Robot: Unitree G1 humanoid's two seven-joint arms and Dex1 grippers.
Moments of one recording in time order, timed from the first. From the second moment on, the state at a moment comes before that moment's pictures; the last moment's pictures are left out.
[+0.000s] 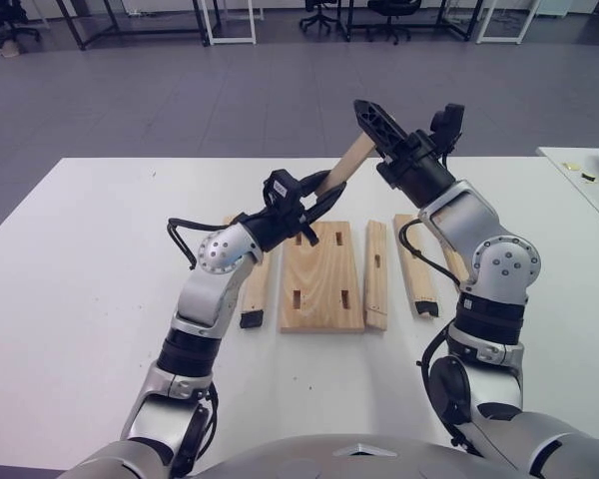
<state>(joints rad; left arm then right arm) -0.38 0.19 -0.17 -0.14 -0.23 0.15 -0.58 -0.59 -0.06 -0.29 -0.18 1.22 0.82 -0.03</state>
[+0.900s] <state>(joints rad) -0.34 0.25 -0.08 0.00 -0.08 0.08 -0.43 -0.18 -0.02 -0.26 -0.46 0.83 0.57 -0.27</state>
